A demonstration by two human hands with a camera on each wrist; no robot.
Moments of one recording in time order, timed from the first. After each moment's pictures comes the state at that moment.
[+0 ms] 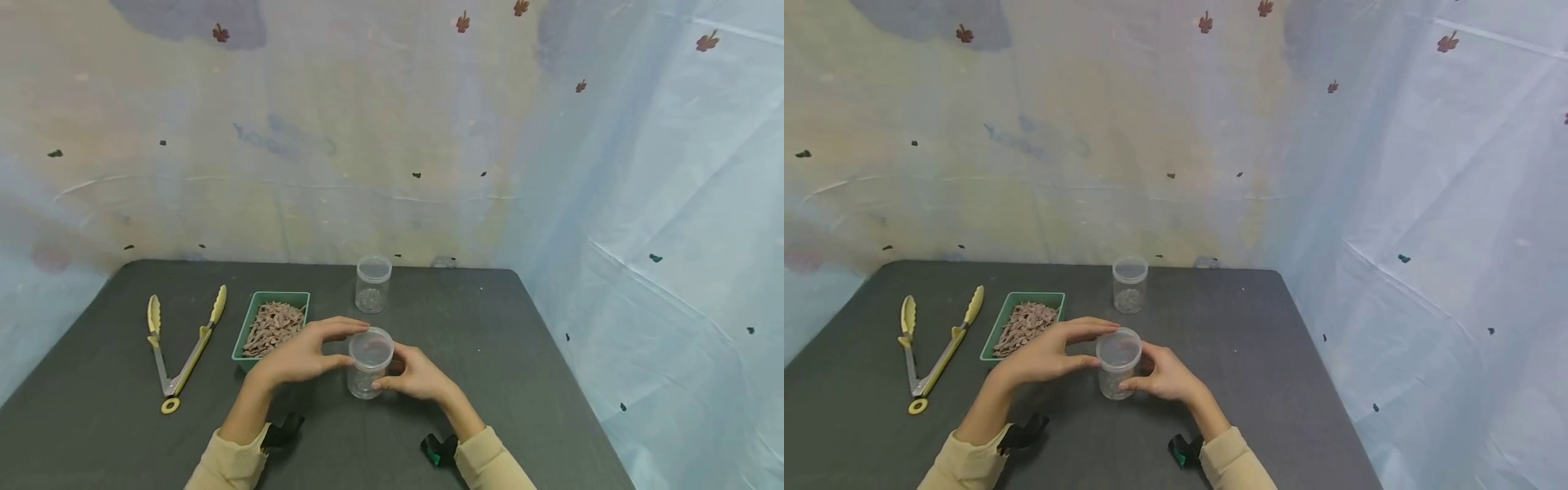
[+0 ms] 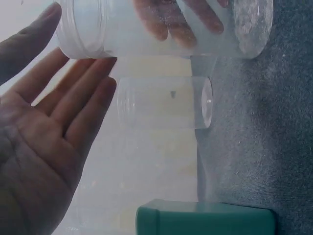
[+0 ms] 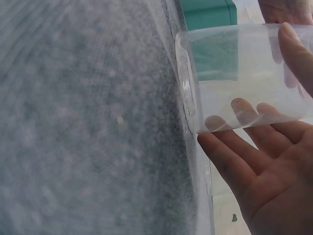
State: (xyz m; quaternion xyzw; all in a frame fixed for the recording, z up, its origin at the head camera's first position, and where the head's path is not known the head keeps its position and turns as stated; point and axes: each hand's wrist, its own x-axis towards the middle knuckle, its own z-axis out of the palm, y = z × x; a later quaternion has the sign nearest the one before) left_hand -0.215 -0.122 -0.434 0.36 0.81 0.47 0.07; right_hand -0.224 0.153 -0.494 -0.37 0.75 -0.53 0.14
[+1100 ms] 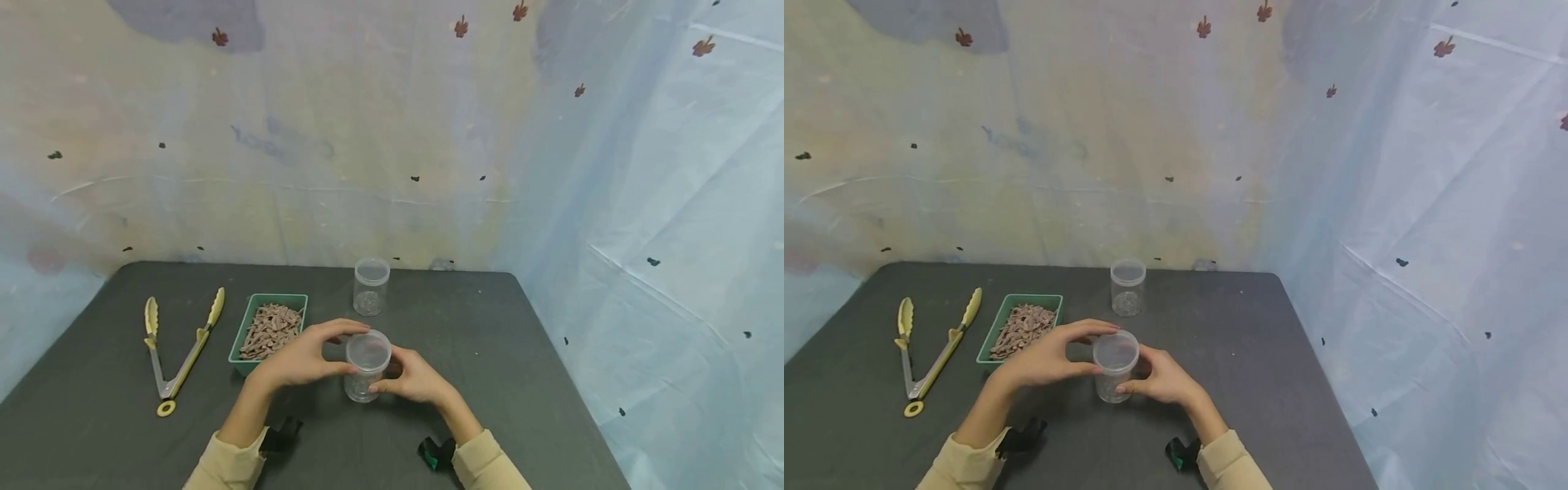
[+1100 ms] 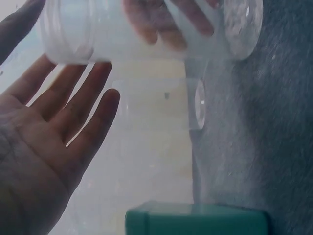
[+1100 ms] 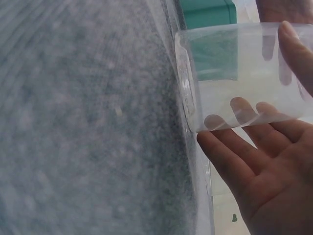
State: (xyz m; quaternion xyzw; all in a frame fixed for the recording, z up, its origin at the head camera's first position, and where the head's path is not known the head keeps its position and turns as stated) left_hand -0.216 -0.118 -0.440 0.36 0.80 0.48 0.06; right_hand -0.224 0.153 -0.493 -0.36 0.75 -0.53 0.15
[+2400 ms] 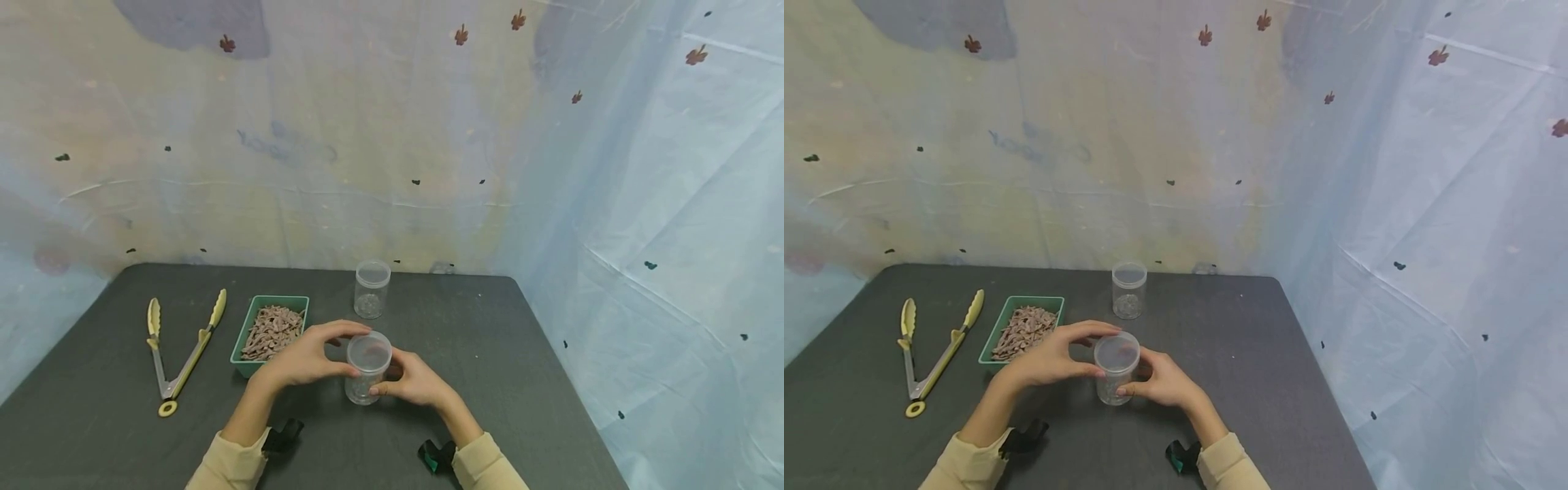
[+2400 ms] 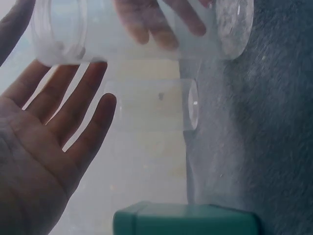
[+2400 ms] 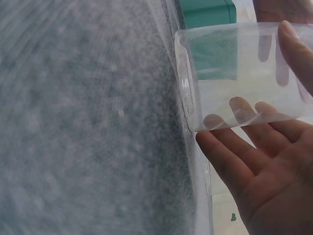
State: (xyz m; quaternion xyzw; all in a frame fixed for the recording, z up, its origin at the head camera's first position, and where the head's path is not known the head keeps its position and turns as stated) left_hand -0.217 -0.117 -0.443 0.36 0.80 0.47 0.04; right_hand -0.221 0.154 -0.493 -0.35 0.76 -0.53 0.16
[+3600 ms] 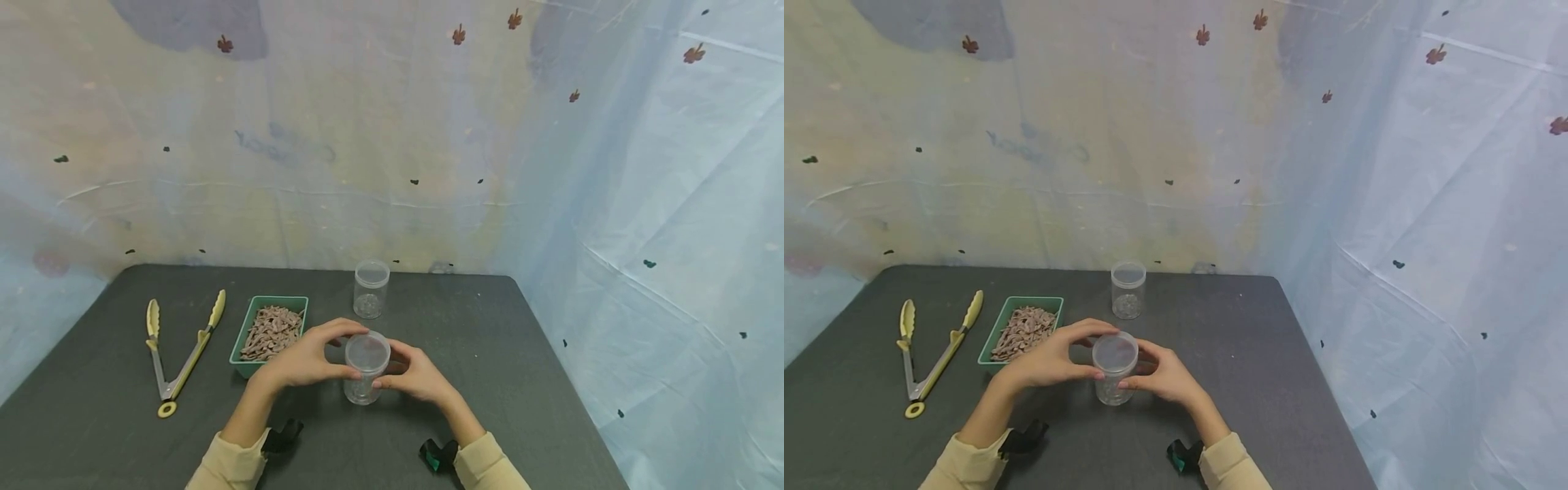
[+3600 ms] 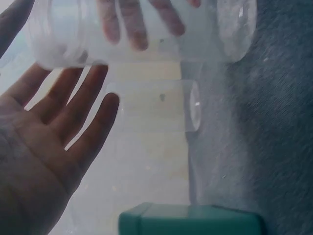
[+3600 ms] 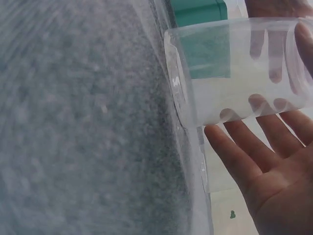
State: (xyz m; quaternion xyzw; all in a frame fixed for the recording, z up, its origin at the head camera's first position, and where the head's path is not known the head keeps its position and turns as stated) left_hand -0.215 -0.115 -0.440 0.36 0.81 0.47 0.04; right_hand -0.221 0.158 -0.491 -0.32 0.73 -0.59 0.15
